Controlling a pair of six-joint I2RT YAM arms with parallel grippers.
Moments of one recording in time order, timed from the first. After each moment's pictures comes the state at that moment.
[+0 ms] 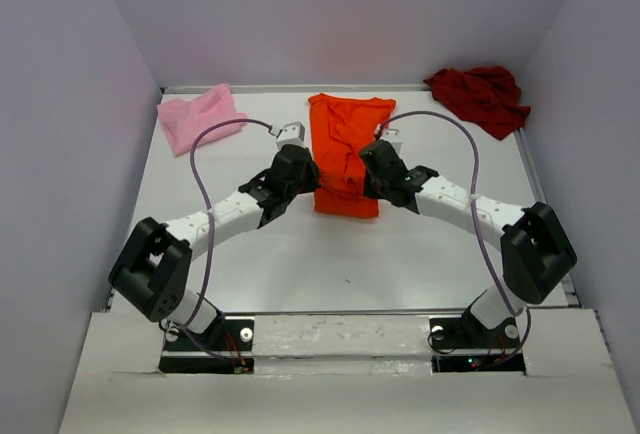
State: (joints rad) left arm -0.68 1.45 0.88 0.04 -0.24 -0.66; right arm 0.69 1.57 1.10 -0.37 0.37 0.59
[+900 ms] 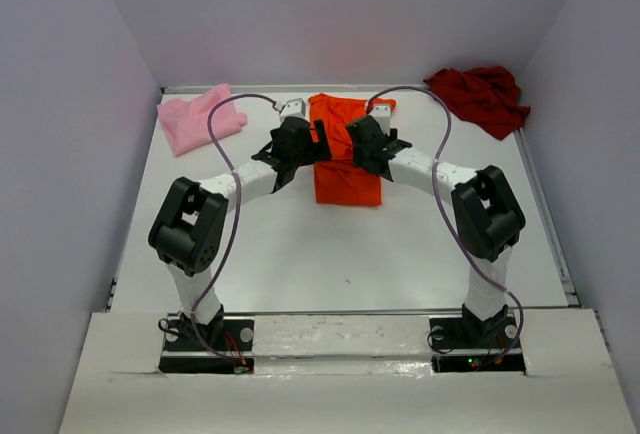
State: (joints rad) left arm -0.53 1.80 1.18 0.08 -0.20 -0.55; right arm 0.60 1.93 1.43 -0.30 0.61 0.44
